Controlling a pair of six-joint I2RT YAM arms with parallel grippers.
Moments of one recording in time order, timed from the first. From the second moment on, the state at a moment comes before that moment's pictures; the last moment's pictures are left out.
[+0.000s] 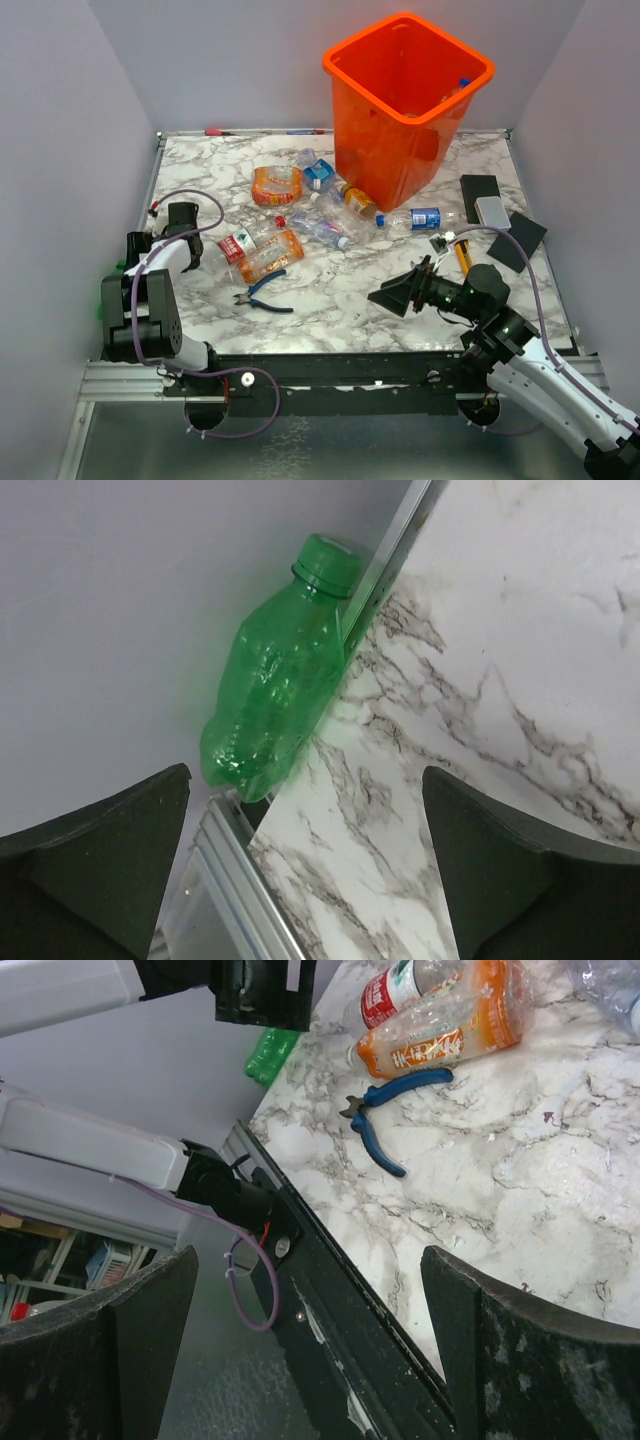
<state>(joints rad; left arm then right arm) 0.13 1.46 0.74 -0.38 -0.91 0.03 0.65 0.48 0.37 -0.01 -0.43 0.76</state>
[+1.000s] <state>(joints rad) -0.24 1.21 0.39 0.50 -0.46 -0.05 0.65 0.49 0.69 -0.25 -0.34 0.61</state>
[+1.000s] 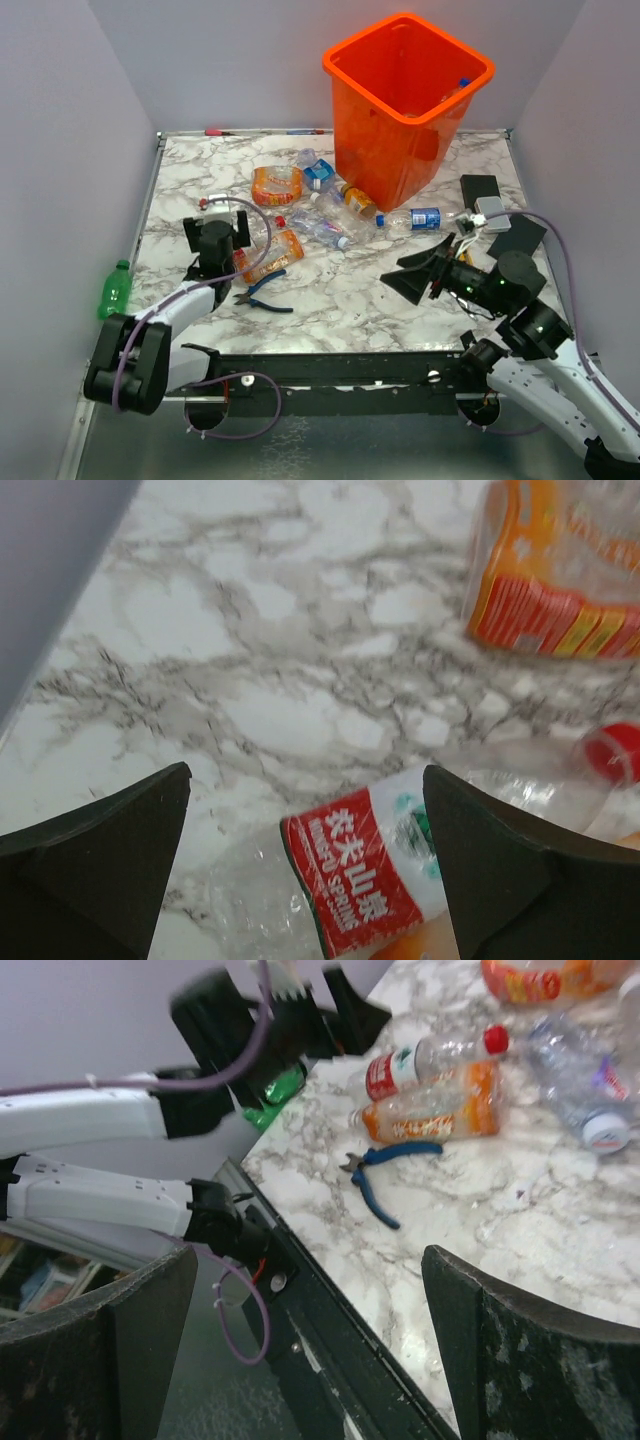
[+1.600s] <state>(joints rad) -0.18 1.65 0.24 1.28 -0.50 0.02 0.65 0.87 0.71 -0.34 0.24 0.55</state>
